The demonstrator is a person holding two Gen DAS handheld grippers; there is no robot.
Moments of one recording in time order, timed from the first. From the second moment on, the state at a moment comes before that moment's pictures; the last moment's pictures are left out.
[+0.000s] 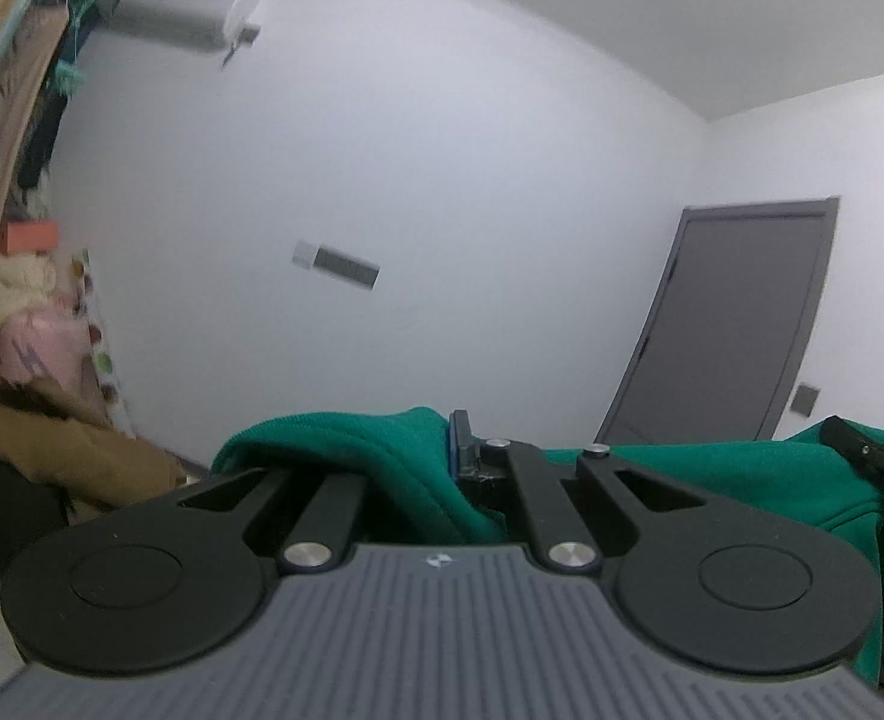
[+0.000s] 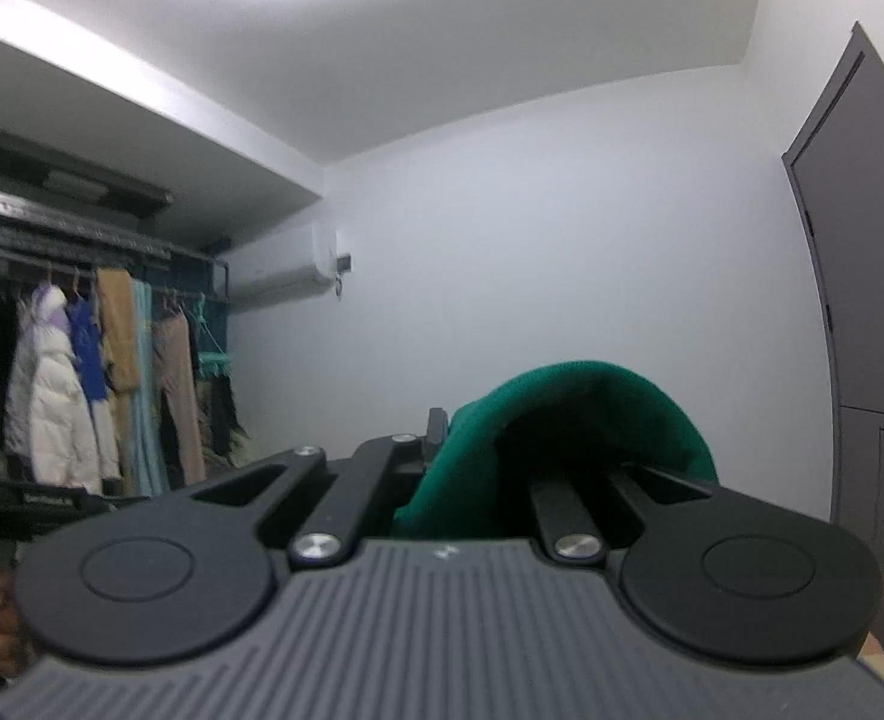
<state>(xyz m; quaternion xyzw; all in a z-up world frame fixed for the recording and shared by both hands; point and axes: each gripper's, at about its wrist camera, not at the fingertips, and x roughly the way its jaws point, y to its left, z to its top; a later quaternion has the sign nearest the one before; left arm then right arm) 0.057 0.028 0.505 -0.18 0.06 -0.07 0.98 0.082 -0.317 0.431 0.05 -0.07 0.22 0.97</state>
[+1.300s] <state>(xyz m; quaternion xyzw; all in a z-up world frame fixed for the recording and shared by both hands) 0.604 0.115 -0.068 -0.17 0.37 0.02 0.91 0.597 -0.263 -0.098 0.09 0.32 0.13 0.93</state>
